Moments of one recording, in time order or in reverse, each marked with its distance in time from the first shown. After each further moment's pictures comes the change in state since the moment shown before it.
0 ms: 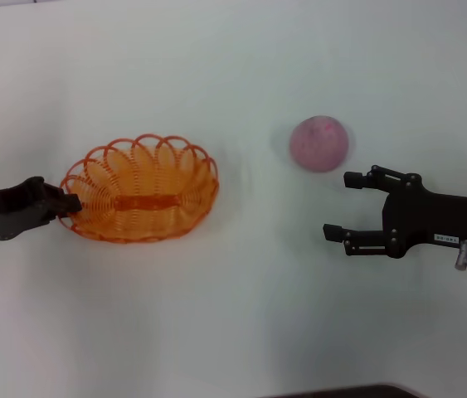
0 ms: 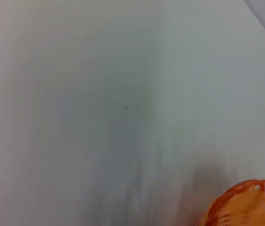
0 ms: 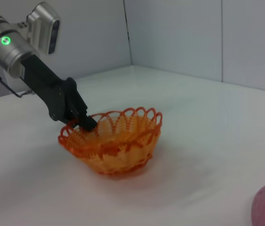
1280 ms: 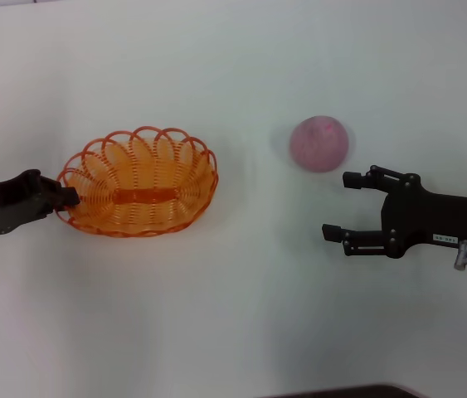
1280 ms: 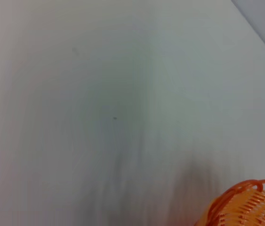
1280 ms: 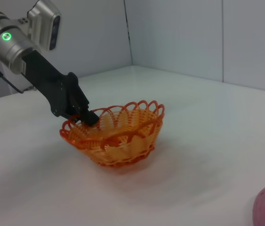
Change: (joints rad) left arm 0.011 0.010 0.035 0.030 -0.037 0.016 -0.023; right arm 0.001 0.002 -0.001 0.000 0.000 0.000 0.000
